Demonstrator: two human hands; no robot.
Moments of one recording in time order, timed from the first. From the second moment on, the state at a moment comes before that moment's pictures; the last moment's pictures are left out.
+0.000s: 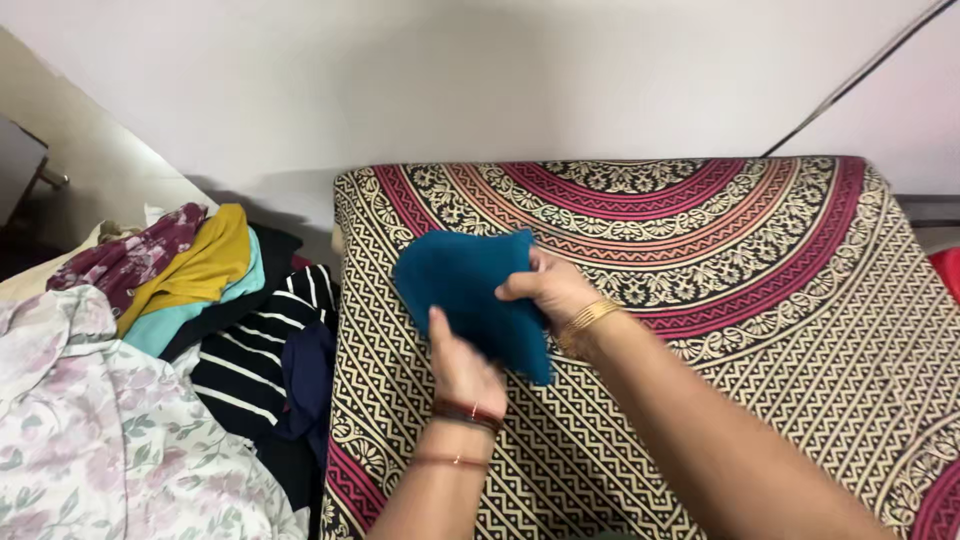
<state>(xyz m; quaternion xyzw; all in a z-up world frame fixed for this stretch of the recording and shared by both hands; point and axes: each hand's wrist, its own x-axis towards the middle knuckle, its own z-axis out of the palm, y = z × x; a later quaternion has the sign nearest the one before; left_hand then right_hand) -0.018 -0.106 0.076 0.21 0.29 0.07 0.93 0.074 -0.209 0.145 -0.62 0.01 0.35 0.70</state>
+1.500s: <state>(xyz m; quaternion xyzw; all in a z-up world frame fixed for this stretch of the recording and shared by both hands) 0.081 -0.088 0.034 0.99 0.04 -0.06 0.09 0.138 -0.314 -0.012 -0.99 -0.11 -0.01 0.06</state>
